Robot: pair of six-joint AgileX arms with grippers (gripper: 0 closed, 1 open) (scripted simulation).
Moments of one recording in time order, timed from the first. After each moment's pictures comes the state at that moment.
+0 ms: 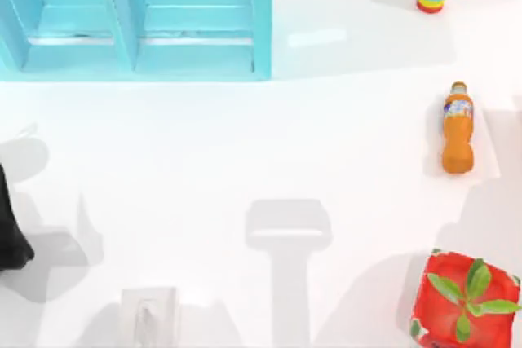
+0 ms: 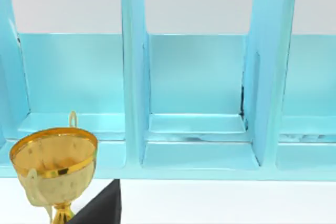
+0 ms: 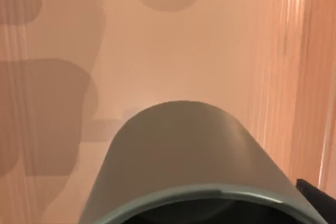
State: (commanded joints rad) left arm 0.00 0.00 0.00 0.00 0.00 0.00; right arm -0.54 1.81 1.62 -1.28 -0.02 -0.52
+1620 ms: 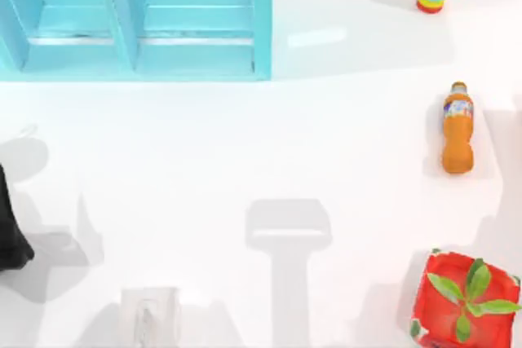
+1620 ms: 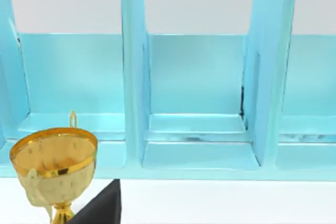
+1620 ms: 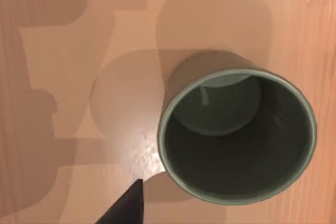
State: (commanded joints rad) left arm 0.00 0.00 0.00 0.00 0.00 0.00; right arm -0.51 1.81 1.41 -1.07 -0.02 -0.50
